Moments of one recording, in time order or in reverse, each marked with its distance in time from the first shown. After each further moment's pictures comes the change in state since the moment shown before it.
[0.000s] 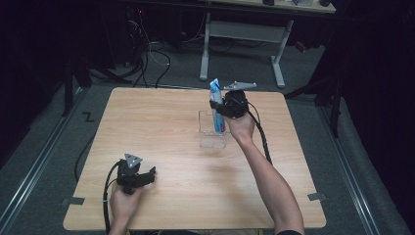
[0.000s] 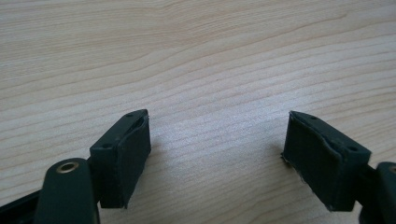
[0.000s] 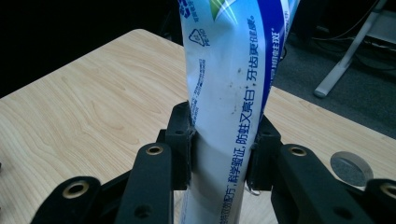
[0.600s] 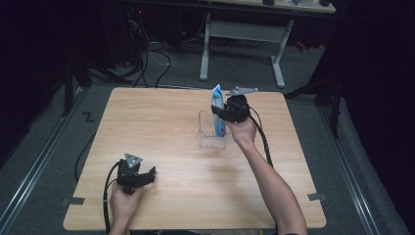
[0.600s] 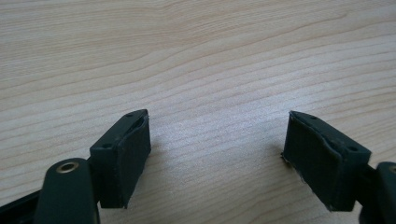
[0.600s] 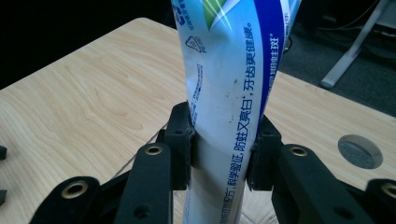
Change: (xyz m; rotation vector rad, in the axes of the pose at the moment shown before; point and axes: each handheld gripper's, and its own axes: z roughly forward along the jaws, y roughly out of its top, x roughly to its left) left arm 0.000 0.000 0.000 -0.001 0.000 -0.001; right arm -0.002 -0.016 -0.001 0.028 0.020 0.015
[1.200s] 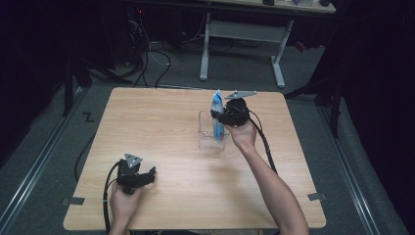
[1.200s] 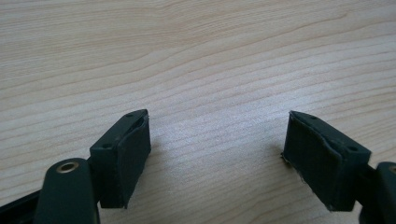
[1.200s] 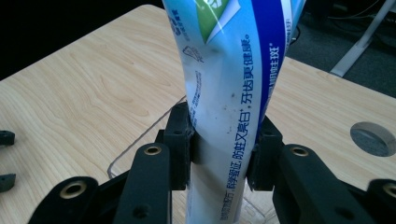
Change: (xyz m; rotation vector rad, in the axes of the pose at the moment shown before) left arm 0.000 0.000 0.000 0.000 0.000 0.000; right arm 0.003 -0.009 0.002 0.037 0.021 0.002
